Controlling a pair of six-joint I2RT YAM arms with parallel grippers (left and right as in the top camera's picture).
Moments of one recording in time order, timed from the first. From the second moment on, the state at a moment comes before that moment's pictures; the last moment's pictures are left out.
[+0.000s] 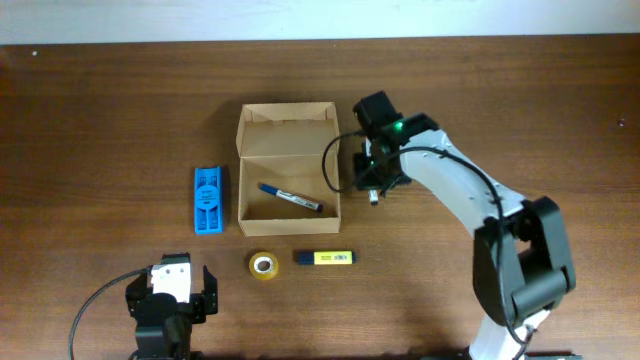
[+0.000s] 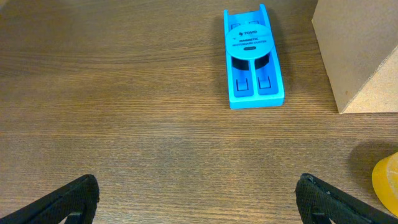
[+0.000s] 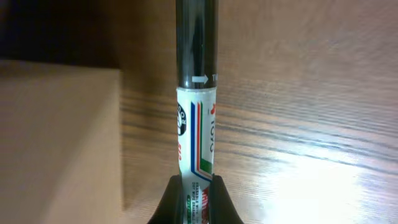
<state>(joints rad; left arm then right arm) 0.02 0.01 0.20 -0.80 -0.19 0.11 0.41 1.92 1.47 -0.93 -0.04 0.32</state>
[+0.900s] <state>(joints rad) 0.02 0.01 0.20 -0.80 -0.19 0.11 0.68 1.93 1.66 -0.91 -0.16 -0.35</state>
